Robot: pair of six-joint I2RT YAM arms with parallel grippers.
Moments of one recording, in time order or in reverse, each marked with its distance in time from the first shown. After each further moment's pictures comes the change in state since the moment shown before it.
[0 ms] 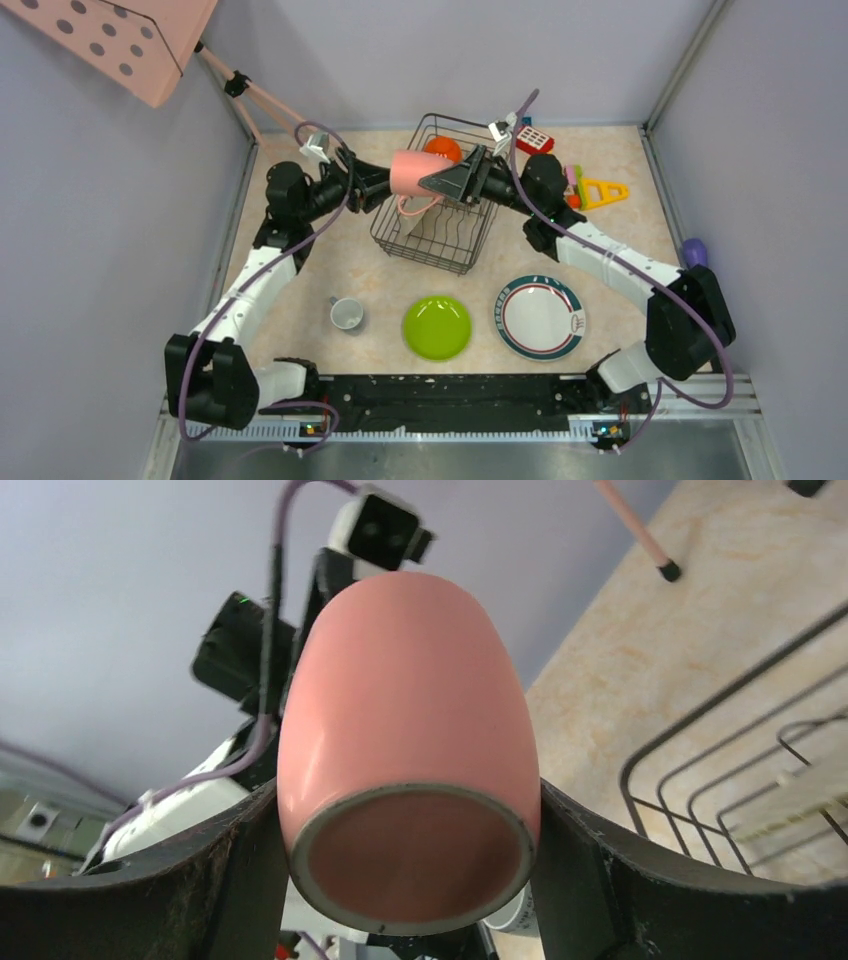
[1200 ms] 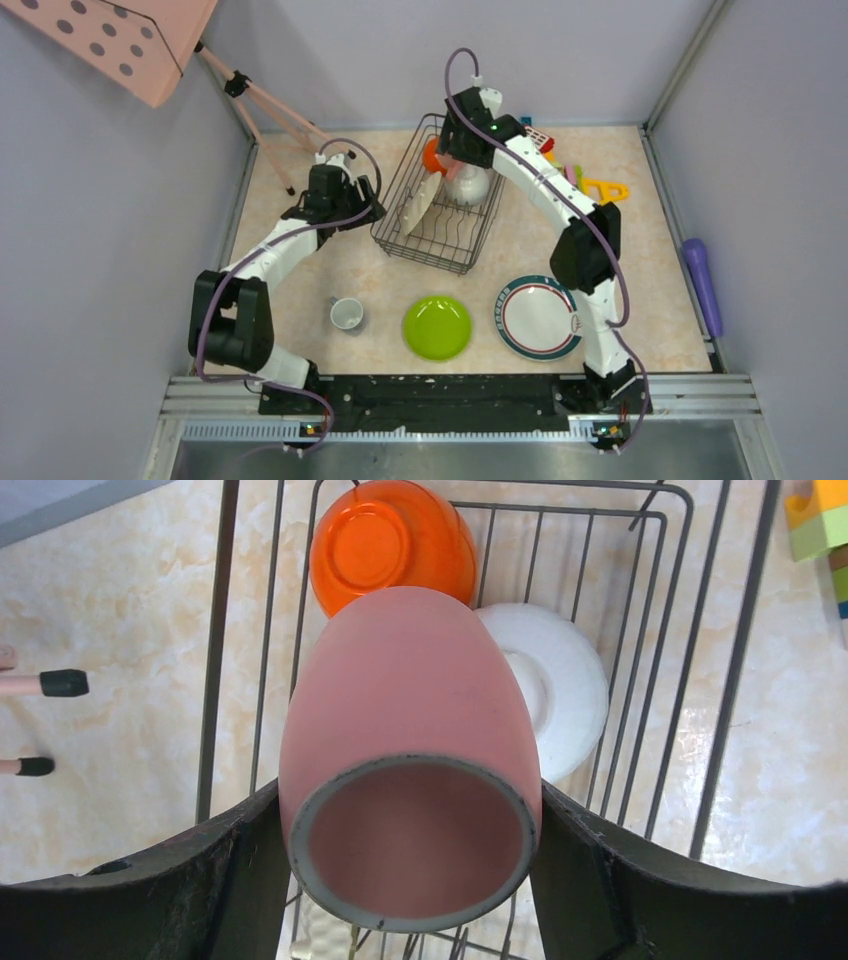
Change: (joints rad) left arm -0.041 0.257 0.094 -0.510 -0.624 0.862; right arm 0.008 0.689 1.178 -1.446 0.954 -0.348
